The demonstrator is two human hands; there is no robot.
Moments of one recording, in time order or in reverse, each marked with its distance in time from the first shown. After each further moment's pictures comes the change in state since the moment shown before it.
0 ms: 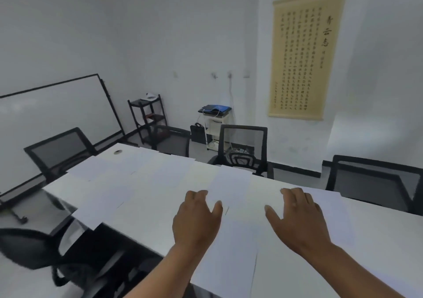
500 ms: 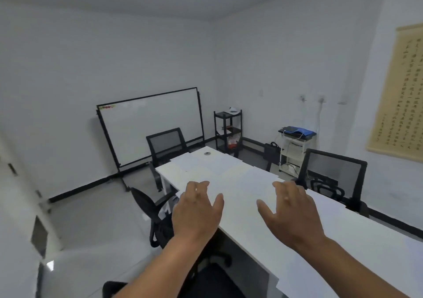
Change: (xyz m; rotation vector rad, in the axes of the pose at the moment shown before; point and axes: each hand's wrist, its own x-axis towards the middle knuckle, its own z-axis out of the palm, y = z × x) left_hand -0.095 -0.185 -0.222 0.121 0.353 -0.185; right_hand -0.088 -0.287 -0.043 0.149 0.033 -0.434
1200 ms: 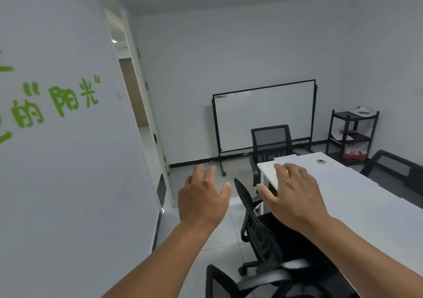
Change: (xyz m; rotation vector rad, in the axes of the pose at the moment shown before) left_hand 0.036 -0.218 -0.130 0.322 0.239 -0.384; right_hand 0.087 -0.284 0.093 0.173 -0.151 -0.526
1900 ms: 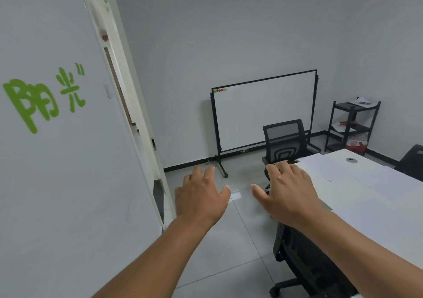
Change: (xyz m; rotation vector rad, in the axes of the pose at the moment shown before) left_hand 0.253 -0.269 0.046 0.069 -0.240 0.077; right_hand 0.210 -0.242 0.171 -0.087 -0.108 0.088
